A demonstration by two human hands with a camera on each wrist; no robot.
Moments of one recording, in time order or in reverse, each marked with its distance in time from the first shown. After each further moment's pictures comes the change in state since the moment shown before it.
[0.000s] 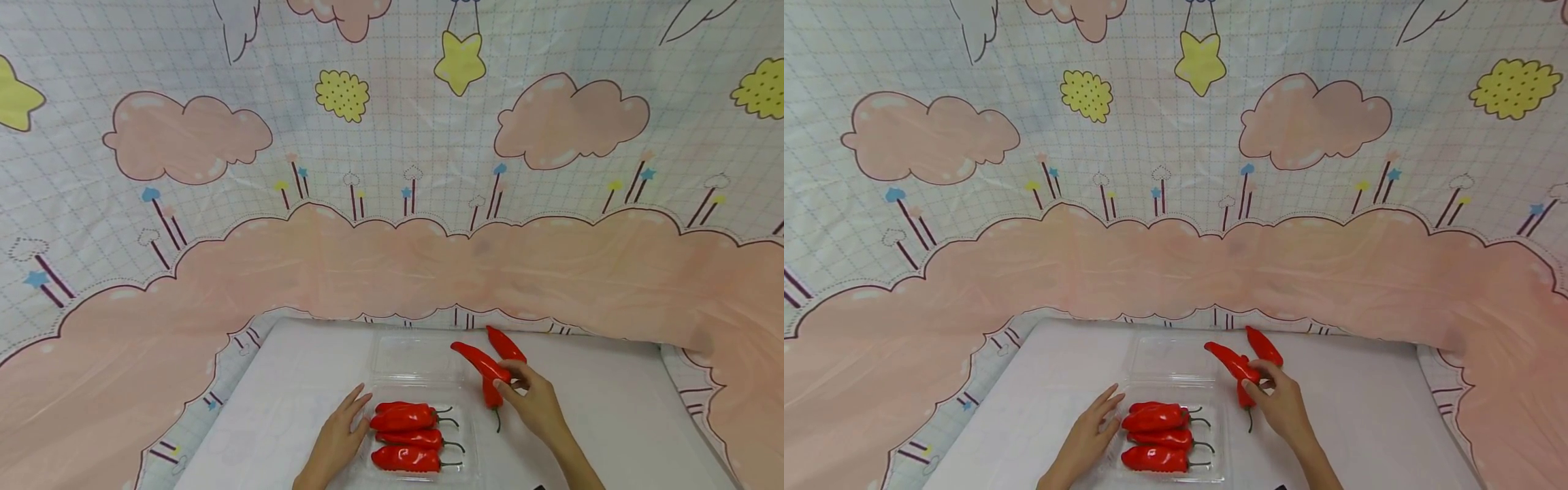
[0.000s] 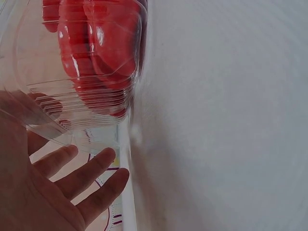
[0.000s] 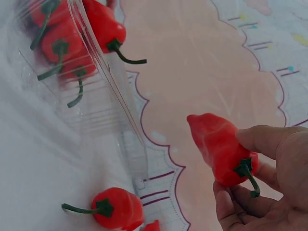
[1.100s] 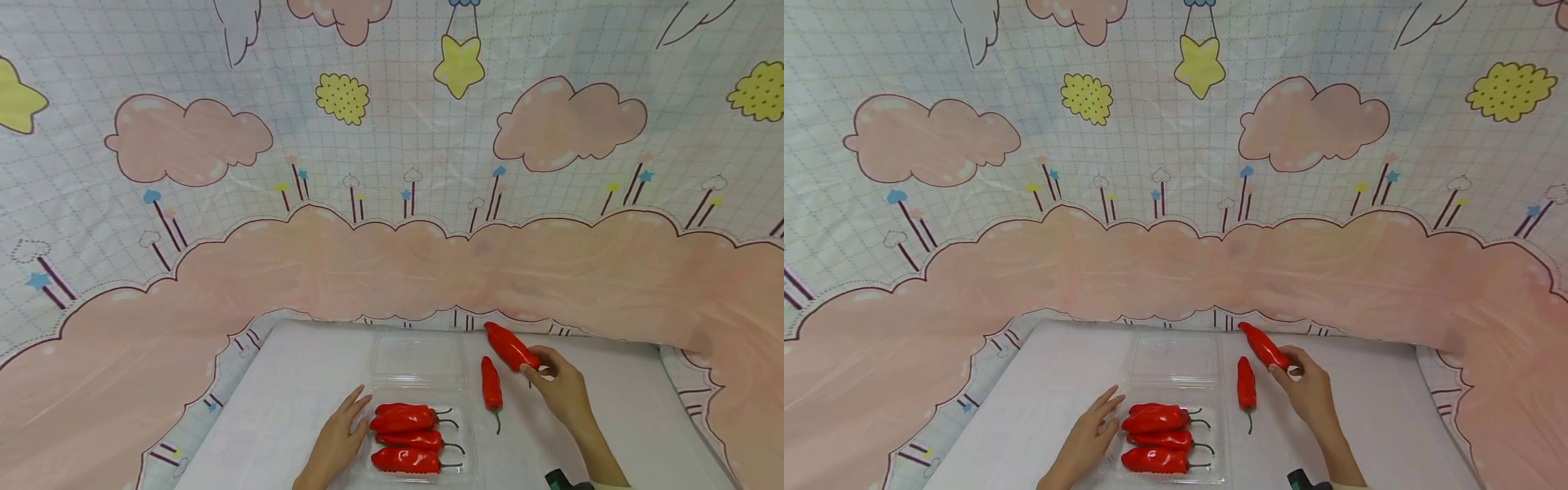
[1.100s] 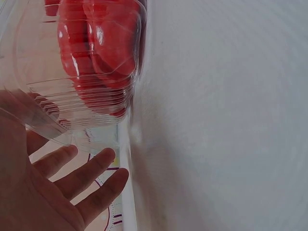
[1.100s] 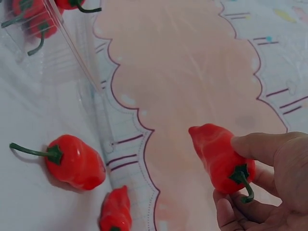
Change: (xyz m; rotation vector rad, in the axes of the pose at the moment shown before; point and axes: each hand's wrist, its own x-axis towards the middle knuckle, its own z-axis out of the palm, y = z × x) left_hand -0.001 0.002 -0.001 -0.009 -0.016 -0.016; right_hand 0.013 0.005 -0.041 -0.087 0.091 0.045
